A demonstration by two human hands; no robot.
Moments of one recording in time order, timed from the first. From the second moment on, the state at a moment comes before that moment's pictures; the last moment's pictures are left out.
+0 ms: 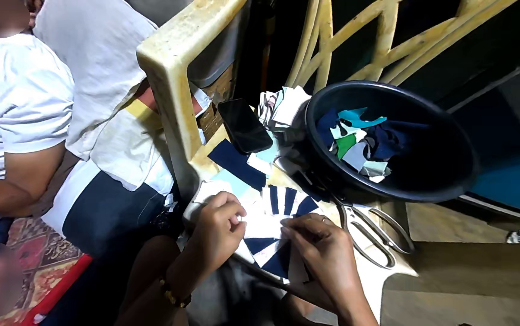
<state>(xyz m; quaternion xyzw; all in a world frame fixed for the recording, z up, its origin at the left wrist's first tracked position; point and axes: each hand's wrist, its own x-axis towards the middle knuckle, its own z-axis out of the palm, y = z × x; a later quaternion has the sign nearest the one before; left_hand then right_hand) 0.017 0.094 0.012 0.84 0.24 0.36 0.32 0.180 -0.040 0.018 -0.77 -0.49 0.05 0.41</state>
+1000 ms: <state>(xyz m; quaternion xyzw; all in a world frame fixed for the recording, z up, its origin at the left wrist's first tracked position) 0.016 0.097 0.003 0.89 0.19 0.31 0.29 0.179 -0.038 0.020 -0.79 -0.44 0.08 0.42</state>
